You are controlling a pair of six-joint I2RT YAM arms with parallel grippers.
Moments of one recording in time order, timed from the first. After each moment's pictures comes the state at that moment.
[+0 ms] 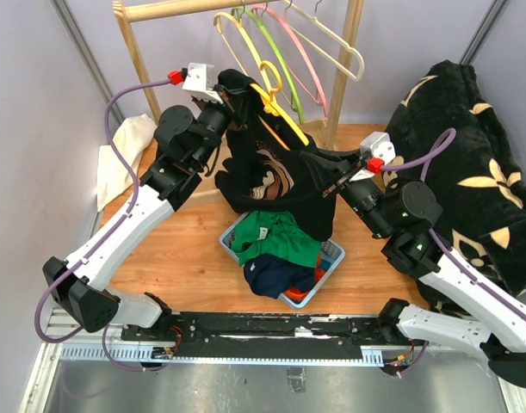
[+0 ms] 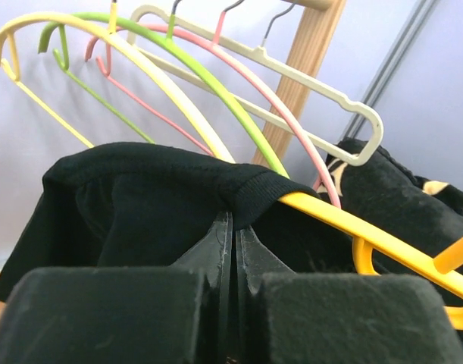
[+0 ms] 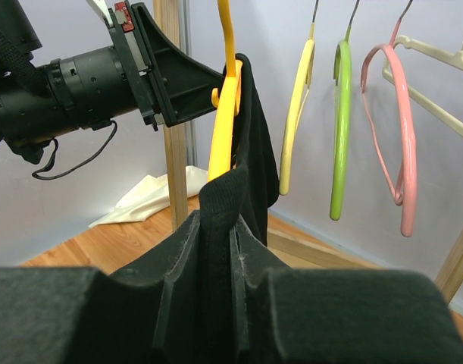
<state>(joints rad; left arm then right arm) -0.61 1.35 1.44 0.17 -0.17 -0.25 0.89 0.89 1.05 0.19 0.13 -0.06</state>
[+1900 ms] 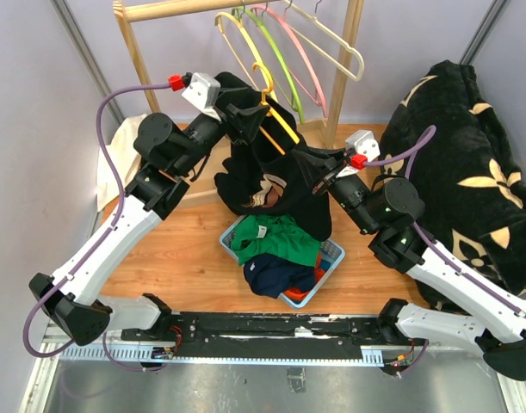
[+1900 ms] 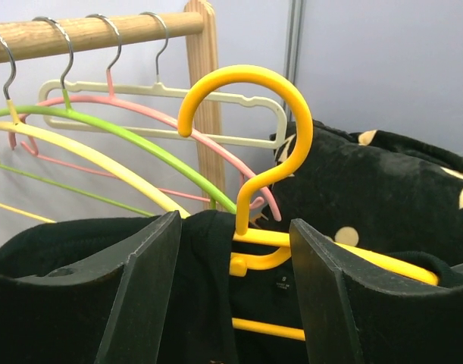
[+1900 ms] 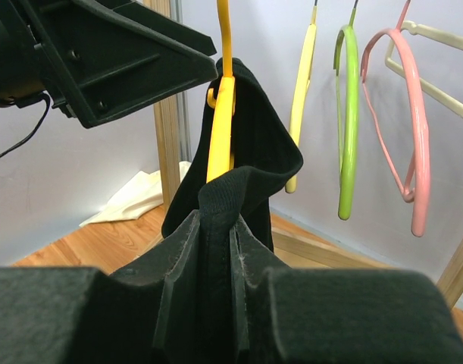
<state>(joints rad) -0.60 1.25 1.41 0.19 0.15 -0.06 0.89 0.96 1.04 0.26 0.15 -0.07</state>
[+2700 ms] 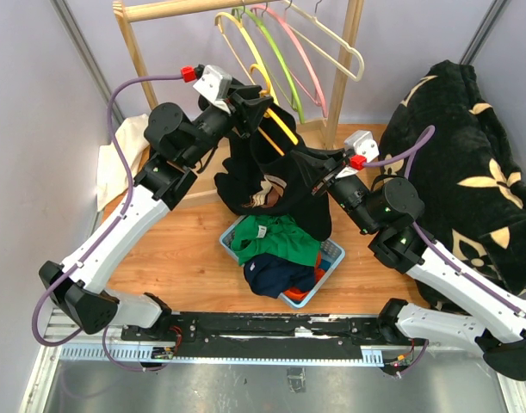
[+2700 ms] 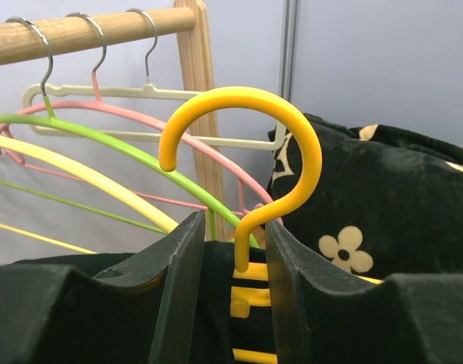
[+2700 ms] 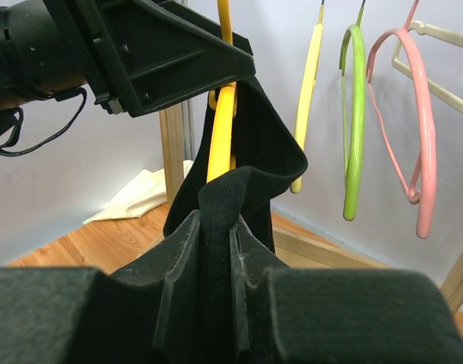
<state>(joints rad) -0.60 1.33 1.48 0.20 0.19 -0.03 0.89 0.96 1.03 0.26 0.13 -0.07</state>
